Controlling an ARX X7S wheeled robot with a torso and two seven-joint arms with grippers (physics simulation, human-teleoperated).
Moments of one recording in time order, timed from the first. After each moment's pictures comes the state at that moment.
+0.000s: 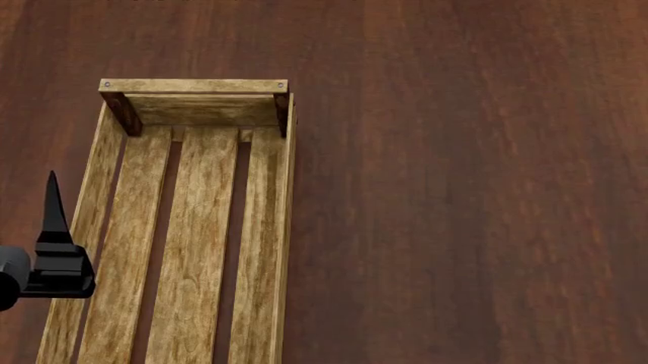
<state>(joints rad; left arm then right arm) -0.30 -0.43 0.20 0.56 -0.20 -0.48 -0.40 -0.30 0.64 0.58 -0.93 1.04 1.24 0.68</state>
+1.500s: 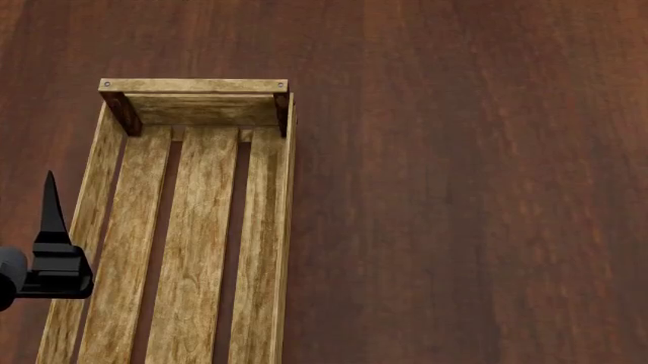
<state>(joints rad) -0.29 -0.44 0.20 0.56 -0.22 -0.47 -0.41 -0.34 0.61 0.40 -0.75 0.86 1.03 0.58</state>
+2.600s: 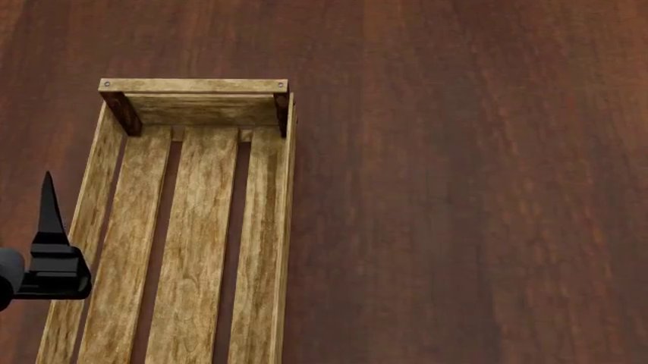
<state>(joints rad) -0.29 -0.45 0.20 0.57 -0.23 -0.47 -0.42 -0.32 0.63 0.40 -0.82 0.88 1.07 0.62</state>
